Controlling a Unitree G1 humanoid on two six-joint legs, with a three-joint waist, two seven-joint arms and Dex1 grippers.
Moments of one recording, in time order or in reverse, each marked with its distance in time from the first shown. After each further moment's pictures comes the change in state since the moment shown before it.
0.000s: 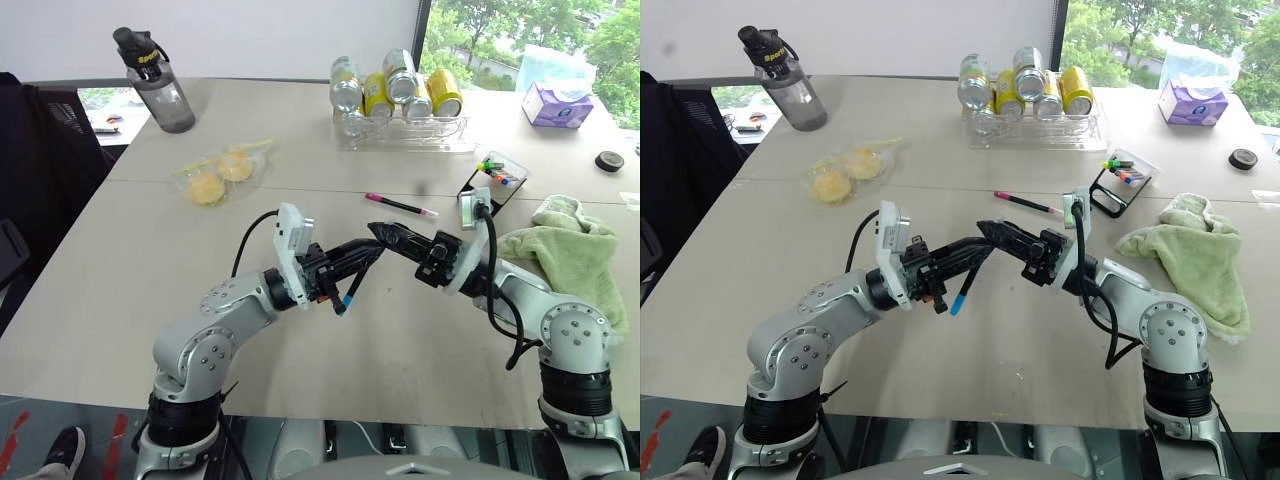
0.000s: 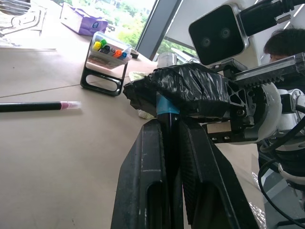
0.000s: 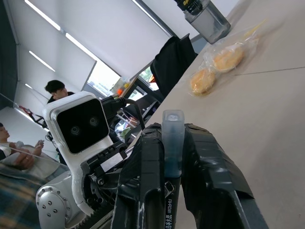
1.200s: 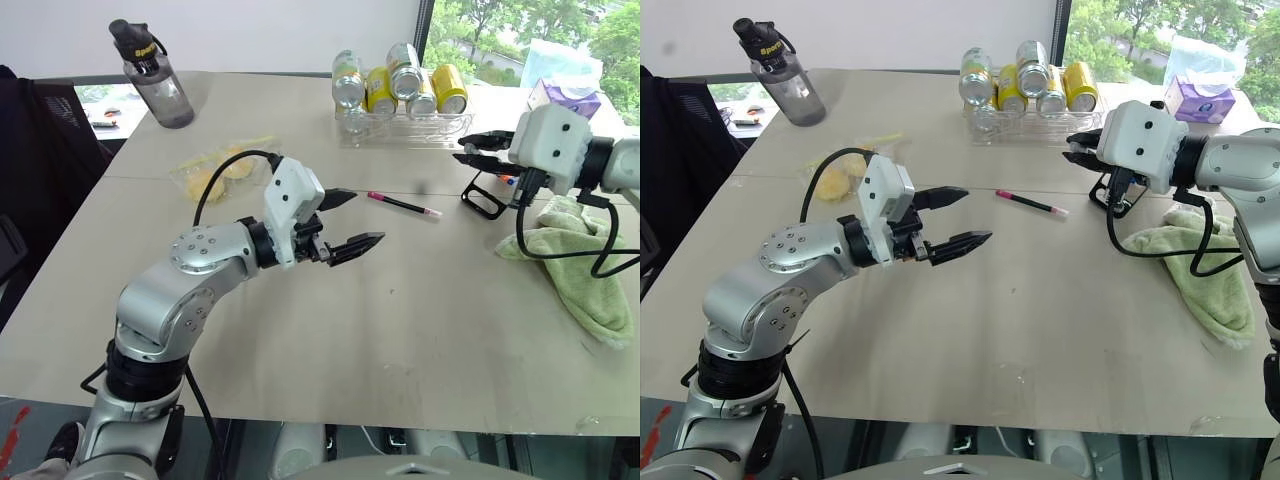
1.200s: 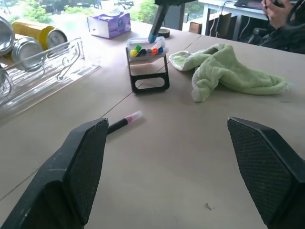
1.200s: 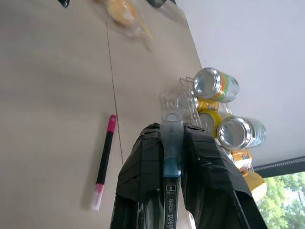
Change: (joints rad) left arm -0.239 0.270 -0.081 -0.019 0.175 -0.067 -0.041; right arm -0.402 -0.690 0.193 0.229 -1.109 -0.798 0.741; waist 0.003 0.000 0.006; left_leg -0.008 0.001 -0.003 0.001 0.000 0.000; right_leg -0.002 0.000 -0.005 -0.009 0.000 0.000
